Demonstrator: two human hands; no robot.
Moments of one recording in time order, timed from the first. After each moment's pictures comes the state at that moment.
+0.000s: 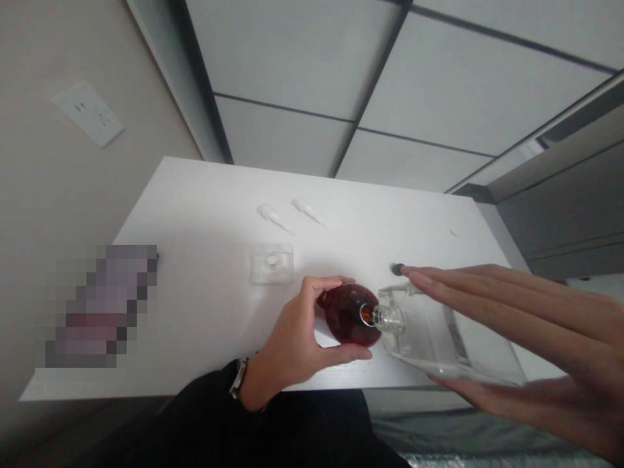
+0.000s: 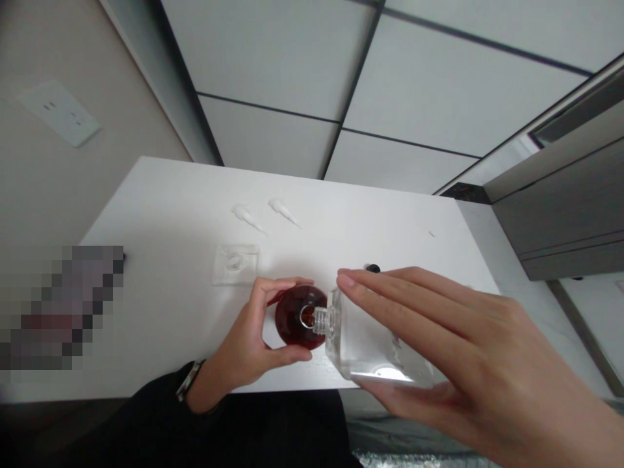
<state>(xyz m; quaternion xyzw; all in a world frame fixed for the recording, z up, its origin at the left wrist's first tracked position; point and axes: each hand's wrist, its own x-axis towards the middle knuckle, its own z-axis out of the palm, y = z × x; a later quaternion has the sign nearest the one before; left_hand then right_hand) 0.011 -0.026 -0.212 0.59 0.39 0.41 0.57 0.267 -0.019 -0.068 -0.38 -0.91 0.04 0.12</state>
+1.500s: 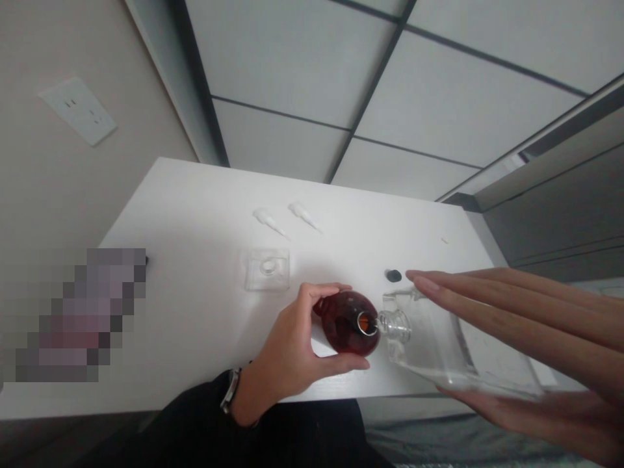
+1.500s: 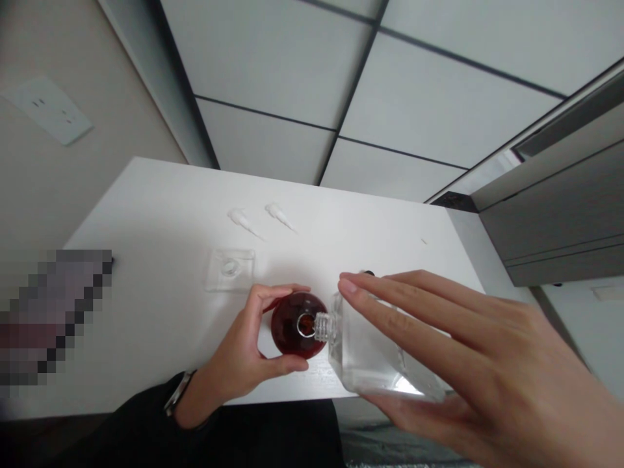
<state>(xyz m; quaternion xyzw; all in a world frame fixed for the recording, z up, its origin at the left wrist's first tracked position) 0.010 -0.029 -0.211 0.60 0.39 0.42 0.56 0.271 -0.015 -0.056 -0.36 -0.93 0.01 0.09</state>
